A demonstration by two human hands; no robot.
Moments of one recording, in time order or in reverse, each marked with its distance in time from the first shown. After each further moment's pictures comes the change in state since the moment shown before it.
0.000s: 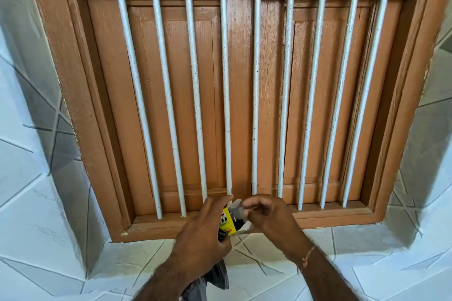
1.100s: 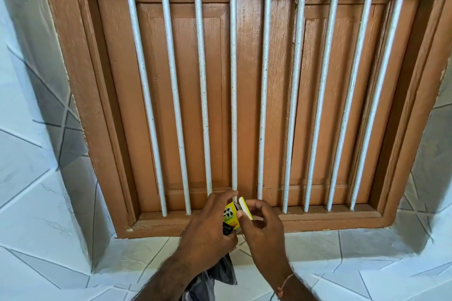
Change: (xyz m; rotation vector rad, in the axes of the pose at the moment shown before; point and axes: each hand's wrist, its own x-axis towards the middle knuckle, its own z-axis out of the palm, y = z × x) left_hand 0.006 -0.006 0.005 -0.122 0.085 0.007; right_hand -0.011 0.027 0.053 0.085 0.368 -0.157
